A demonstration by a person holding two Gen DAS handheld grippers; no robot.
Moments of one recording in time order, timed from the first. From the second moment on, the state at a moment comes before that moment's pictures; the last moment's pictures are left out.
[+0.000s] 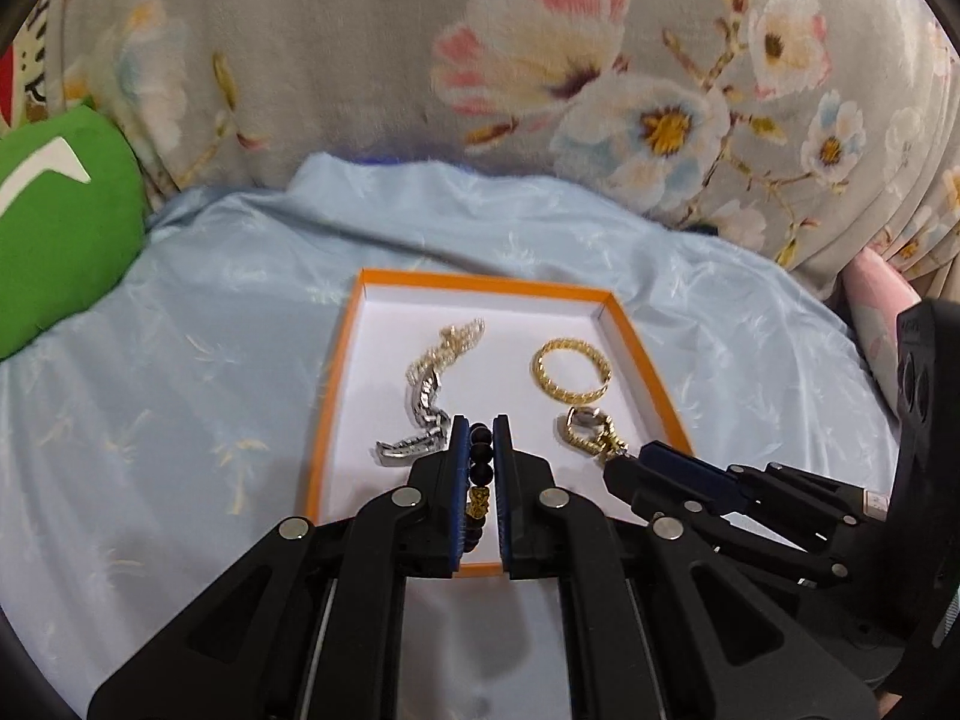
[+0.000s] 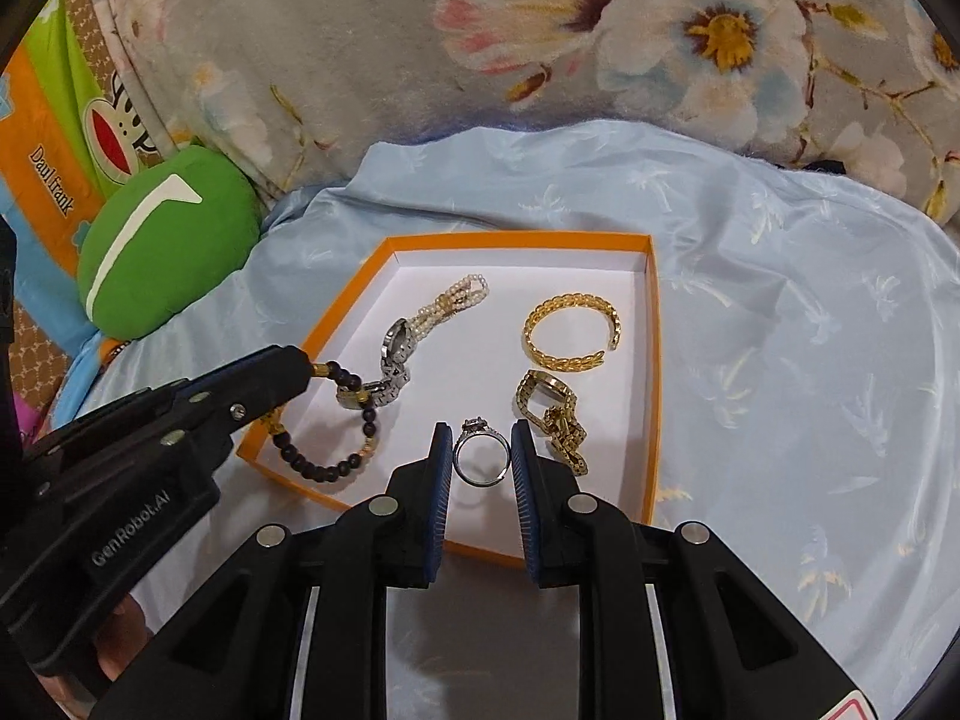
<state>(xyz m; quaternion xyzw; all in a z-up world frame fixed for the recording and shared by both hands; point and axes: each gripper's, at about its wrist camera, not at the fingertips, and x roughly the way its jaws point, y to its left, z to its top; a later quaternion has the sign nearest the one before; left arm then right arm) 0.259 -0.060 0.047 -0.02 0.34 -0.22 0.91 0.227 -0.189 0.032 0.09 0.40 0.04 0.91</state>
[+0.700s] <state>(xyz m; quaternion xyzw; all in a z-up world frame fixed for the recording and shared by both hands) 0.255 -0.019 0.048 -0.08 0.31 -0.18 0.93 0.205 -0.209 0.047 0.10 0.35 0.02 0.93</state>
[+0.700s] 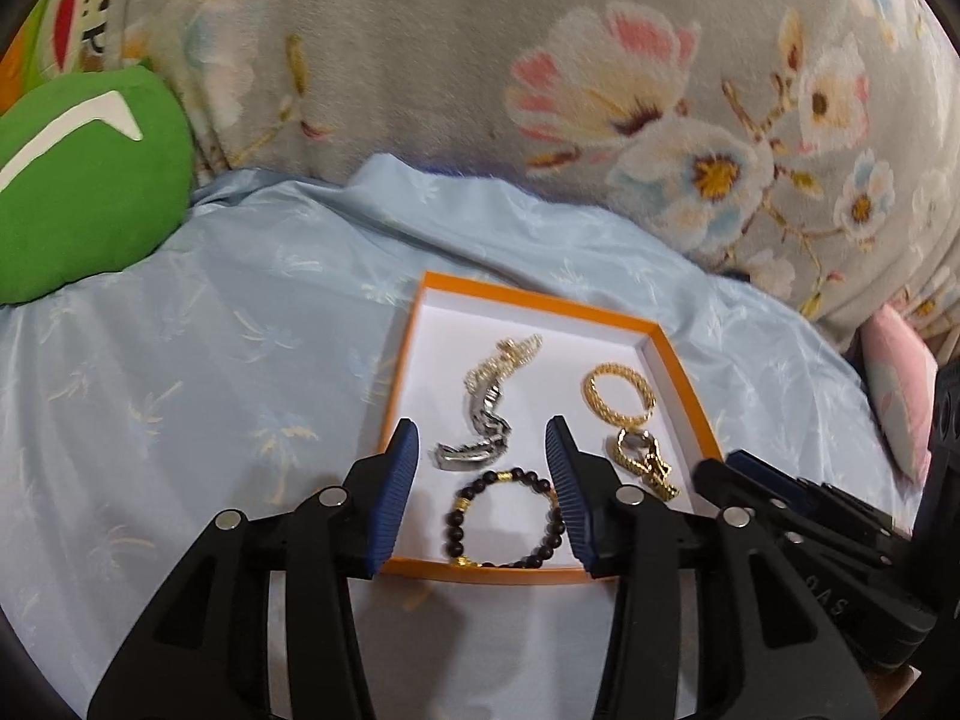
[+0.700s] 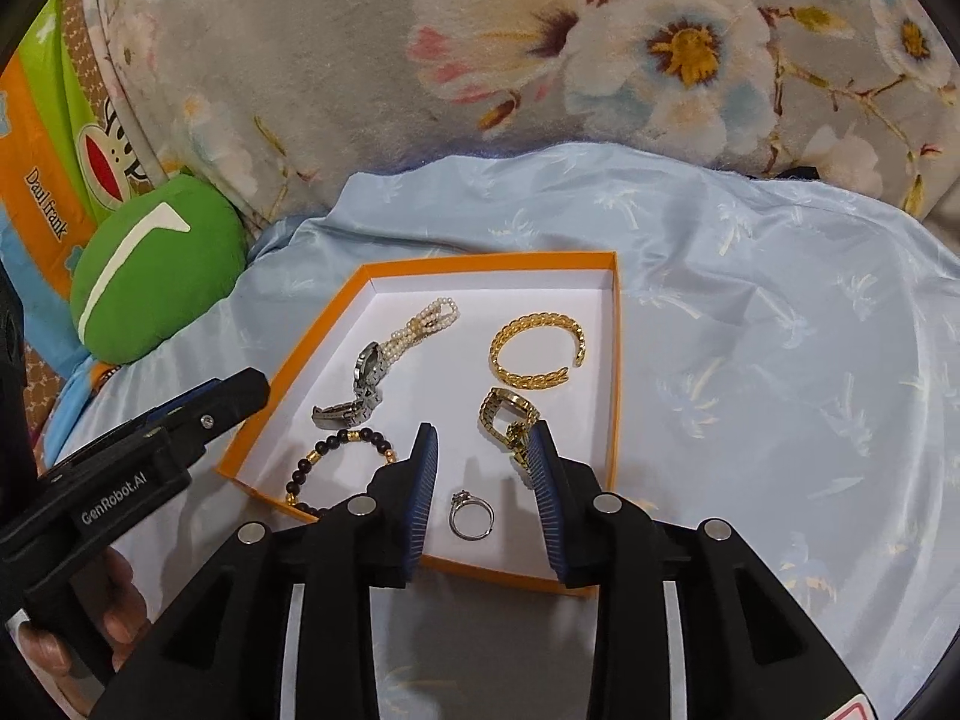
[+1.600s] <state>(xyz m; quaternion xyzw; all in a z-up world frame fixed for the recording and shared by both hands) 0.083 0.041 0.009 -0.03 0.35 -0.15 0.92 0.050 -0.188 0.006 0.10 0.40 -0.03 0.91</state>
